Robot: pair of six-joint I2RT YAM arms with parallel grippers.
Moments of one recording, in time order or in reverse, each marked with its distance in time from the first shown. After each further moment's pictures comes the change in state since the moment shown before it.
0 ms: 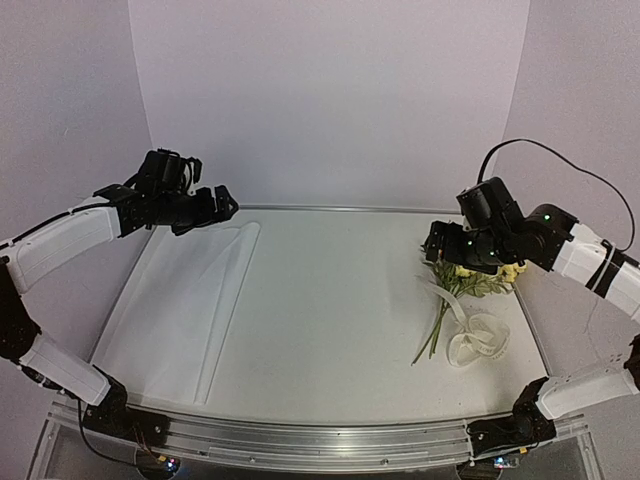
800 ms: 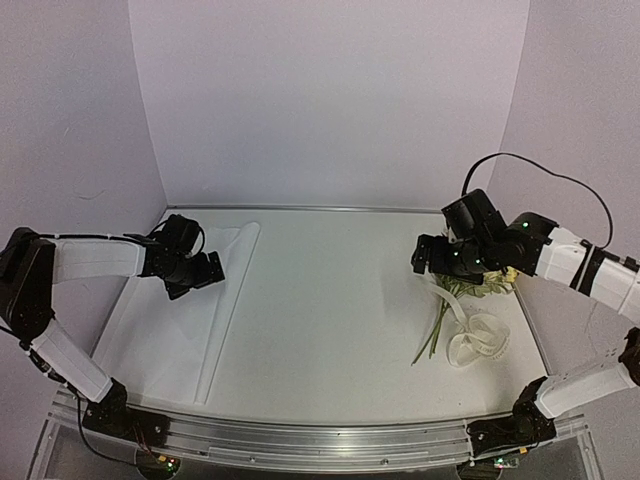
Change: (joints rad) left arm 0.040 0.115 -0.344 0.108 -0.138 -0.205; right arm 0.000 0.060 -0.056 0.067 -0.075 0.012
